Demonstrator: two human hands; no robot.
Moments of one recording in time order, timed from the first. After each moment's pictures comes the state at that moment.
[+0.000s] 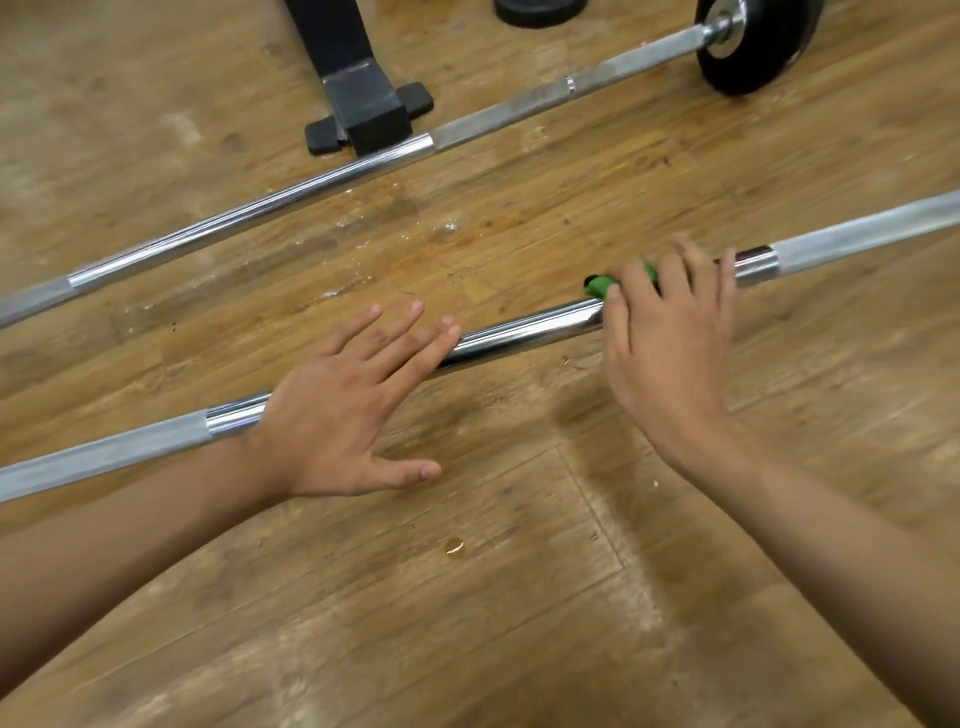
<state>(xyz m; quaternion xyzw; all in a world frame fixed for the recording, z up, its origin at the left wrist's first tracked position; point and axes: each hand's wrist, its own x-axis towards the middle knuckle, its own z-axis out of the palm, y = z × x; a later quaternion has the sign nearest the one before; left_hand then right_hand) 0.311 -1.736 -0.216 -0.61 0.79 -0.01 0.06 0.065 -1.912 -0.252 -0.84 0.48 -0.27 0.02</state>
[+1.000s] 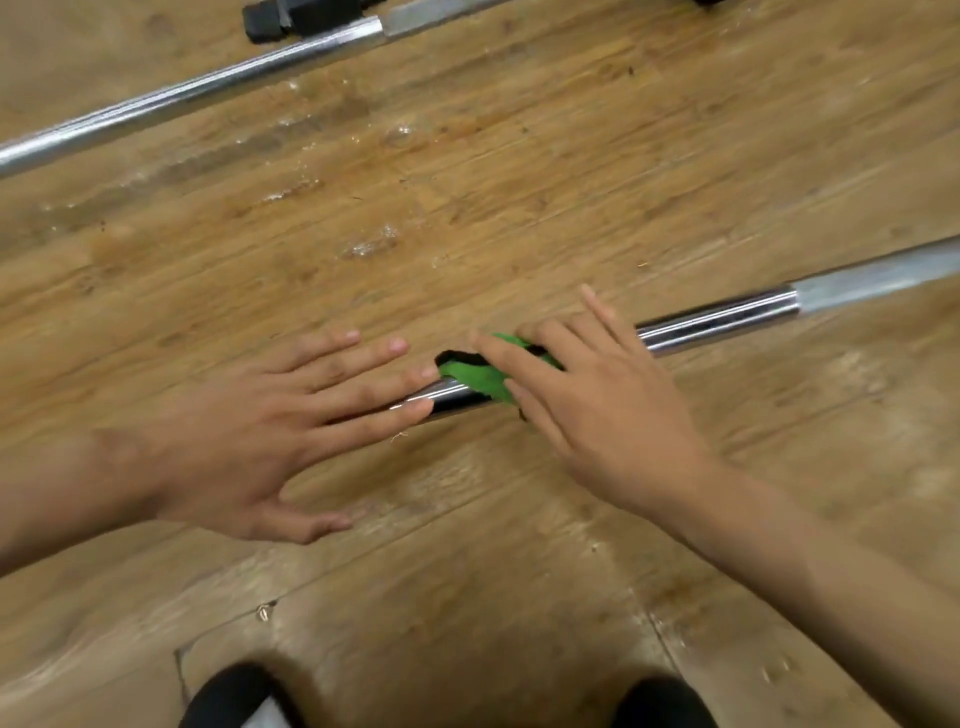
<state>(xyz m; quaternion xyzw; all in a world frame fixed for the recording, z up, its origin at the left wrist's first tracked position) 0.256 -1.659 -0.203 -0.47 0.88 0.03 0.05 -0.018 -1.811 -0.226 -0.96 0.23 -0.10 0.09</state>
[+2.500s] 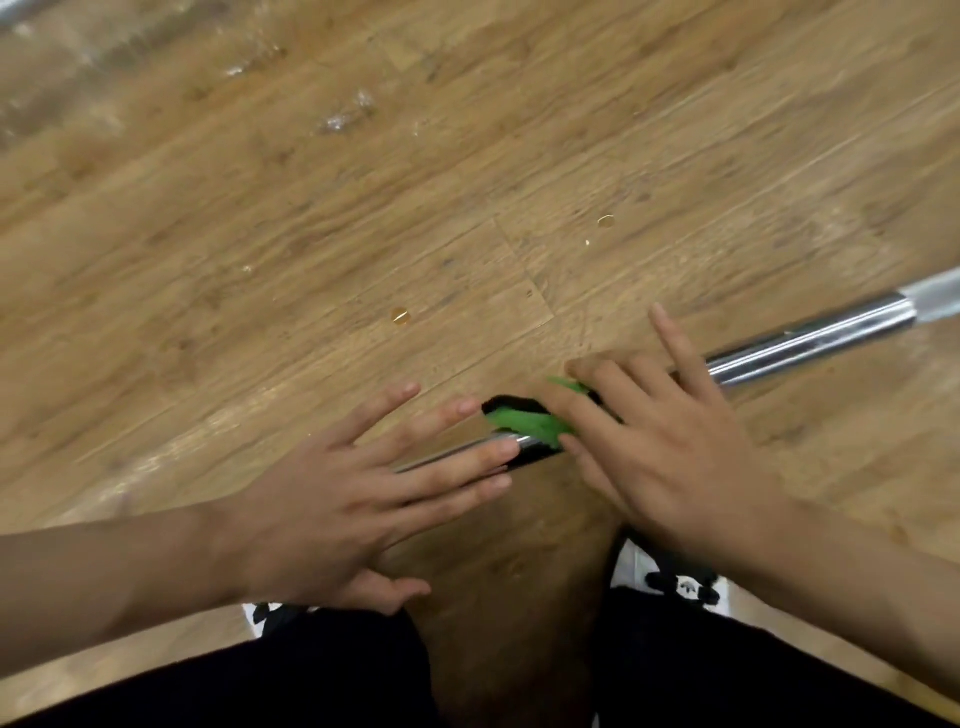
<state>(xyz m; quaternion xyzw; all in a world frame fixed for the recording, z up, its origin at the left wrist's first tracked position) 0.152 -1.553 -0.217 -0.43 0.90 0.05 0.04 -0.118 -1.691 -0.226 -0.97 0.24 -0.04 0.06</state>
